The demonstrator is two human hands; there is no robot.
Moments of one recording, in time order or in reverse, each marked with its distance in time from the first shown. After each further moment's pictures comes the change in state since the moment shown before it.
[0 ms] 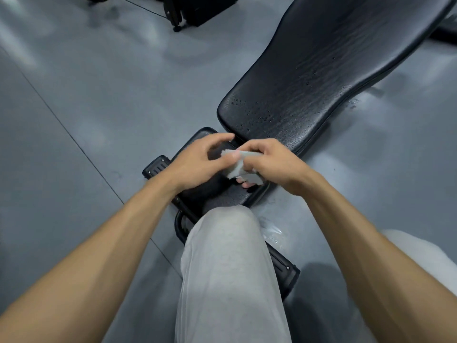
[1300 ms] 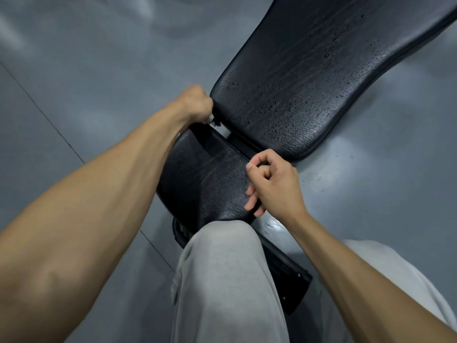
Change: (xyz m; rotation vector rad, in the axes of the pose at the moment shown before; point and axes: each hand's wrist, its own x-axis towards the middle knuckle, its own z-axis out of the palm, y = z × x) left_hand 0.165 -0.020 -0.026 0.314 0.139 -0.483; right_hand 0.039 0.082 0.014 0.136 0.349 -0.043
